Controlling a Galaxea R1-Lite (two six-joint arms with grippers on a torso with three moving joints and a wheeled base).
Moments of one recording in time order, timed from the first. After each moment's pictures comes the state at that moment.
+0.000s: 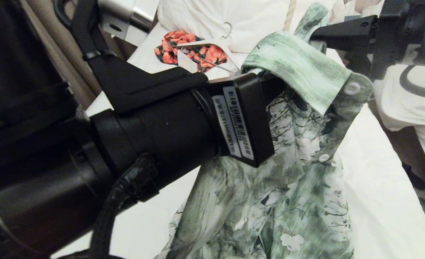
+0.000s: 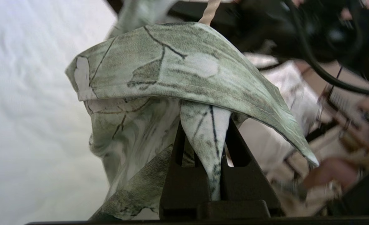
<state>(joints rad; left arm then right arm) -1.17 1.47 -1.02 -0.65 0.23 -0.17 0.50 1.47 -1.53 0.04 0.33 0.68</state>
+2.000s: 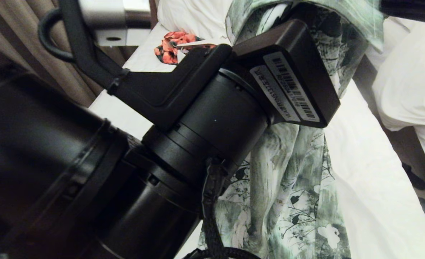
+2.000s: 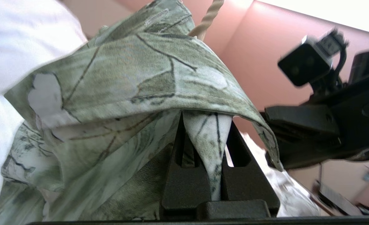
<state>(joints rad) -1.22 1.69 -0.95 -1.43 0.26 -0.04 0.74 1.26 -1.54 0.26 0.32 0.57</state>
